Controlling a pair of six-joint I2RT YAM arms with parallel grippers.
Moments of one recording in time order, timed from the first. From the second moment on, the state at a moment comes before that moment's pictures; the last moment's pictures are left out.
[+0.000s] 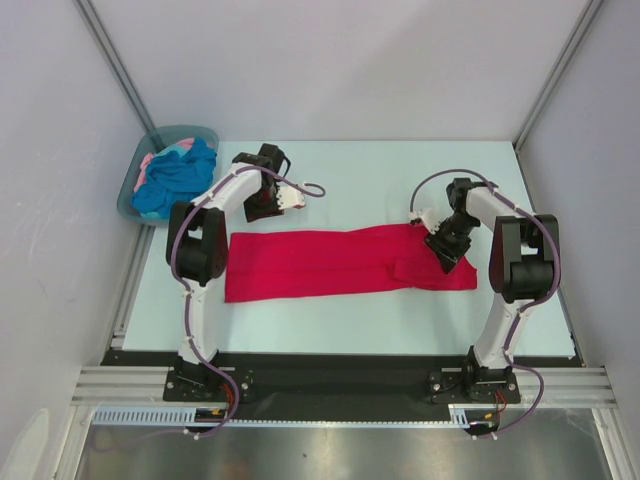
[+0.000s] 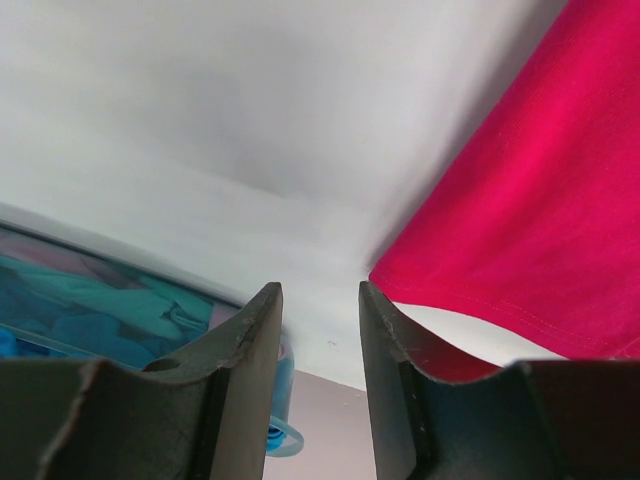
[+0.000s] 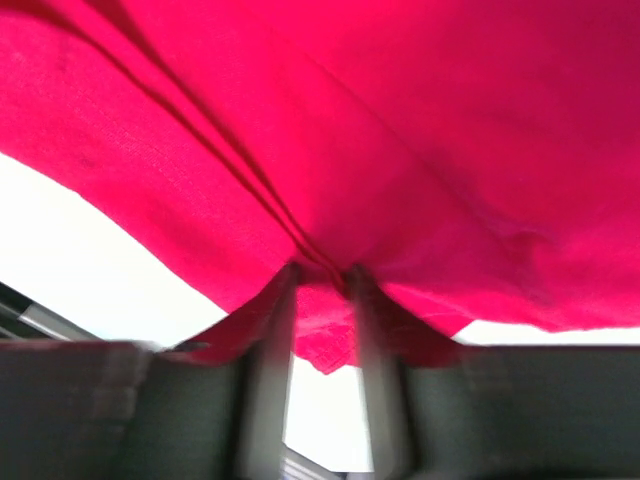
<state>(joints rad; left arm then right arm) -0.30 2.17 1.82 -1.01 -0.19 1.06 0.04 1.92 1.34 -1.04 -0.21 -0.86</state>
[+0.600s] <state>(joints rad) -0.30 2.18 1.82 -1.01 -0.19 1.06 0.07 1.82 1.36 -1.11 -0.21 -0.86</state>
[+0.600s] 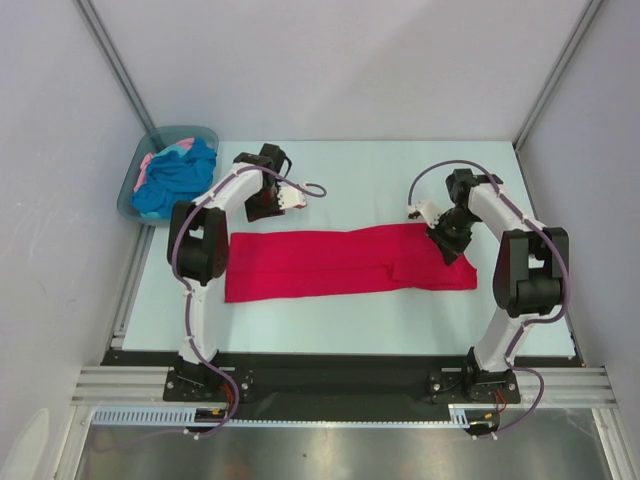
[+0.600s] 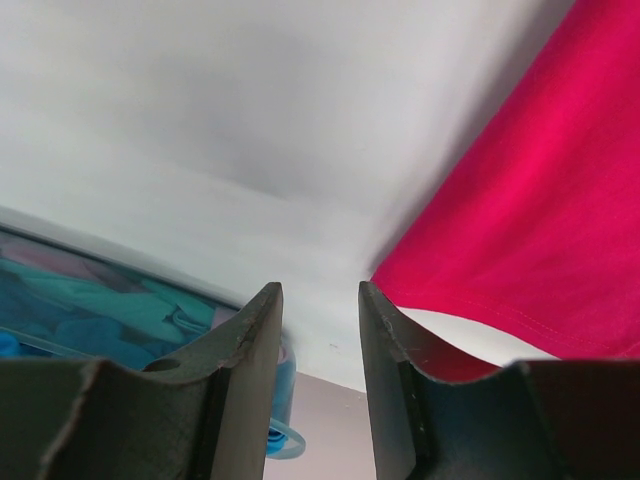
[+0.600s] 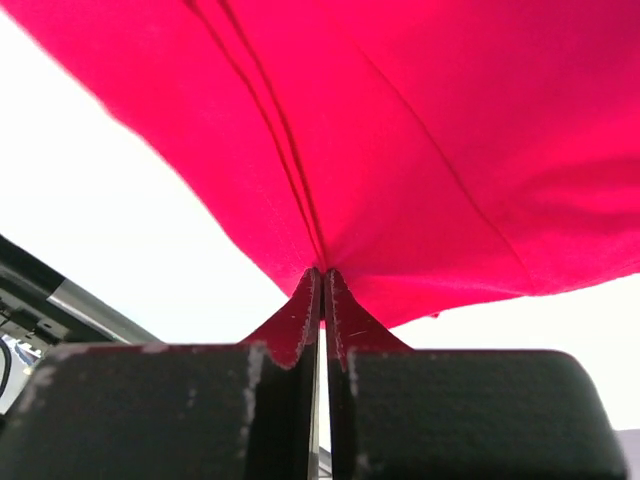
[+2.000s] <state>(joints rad) -0.30 2.21 1.86 -1.01 -0.19 1.07 0.08 1.81 1.32 -1.11 -0.18 -0.84</state>
